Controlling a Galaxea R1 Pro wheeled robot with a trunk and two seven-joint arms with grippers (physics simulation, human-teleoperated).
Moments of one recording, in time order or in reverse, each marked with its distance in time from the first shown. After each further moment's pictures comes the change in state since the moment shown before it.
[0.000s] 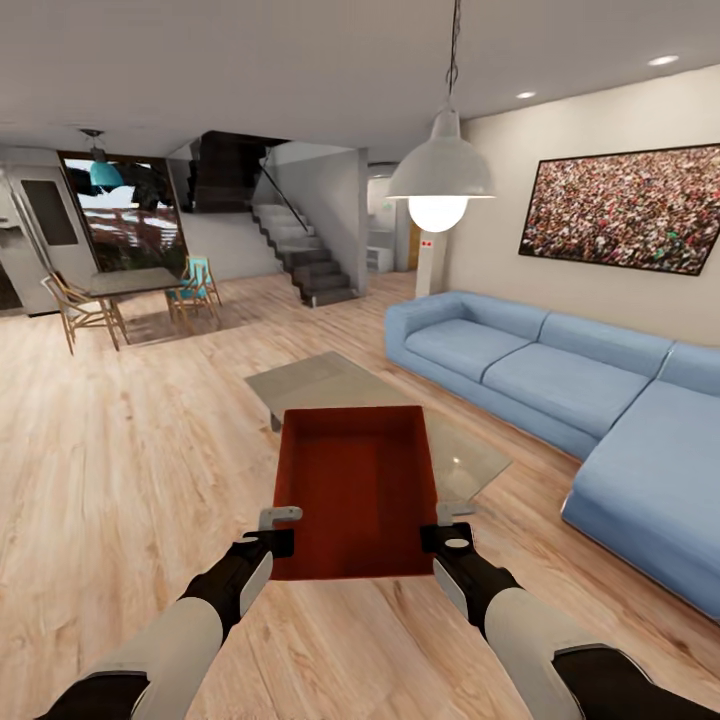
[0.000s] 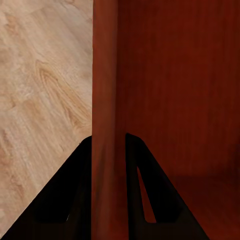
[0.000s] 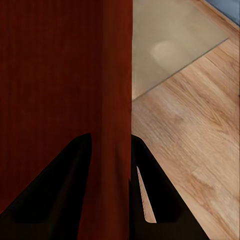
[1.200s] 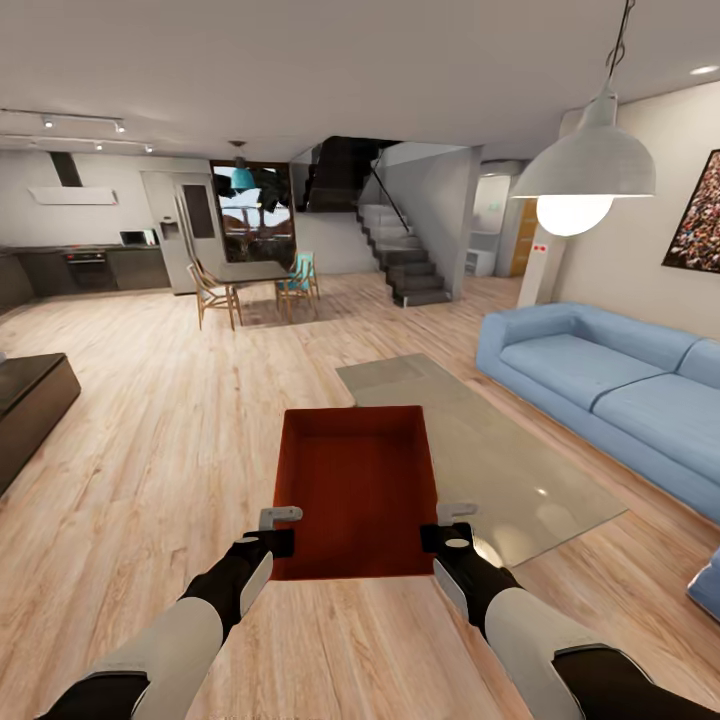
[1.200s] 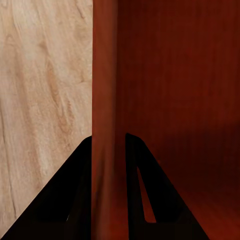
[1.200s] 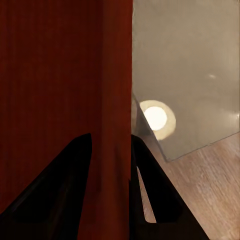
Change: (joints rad) left arm 0.000 -0.001 0.001 0.000 -0.002 0.000 0.000; right arm 0.000 -0.001 0.001 0.000 -0.001 0.000 0.000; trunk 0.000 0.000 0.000
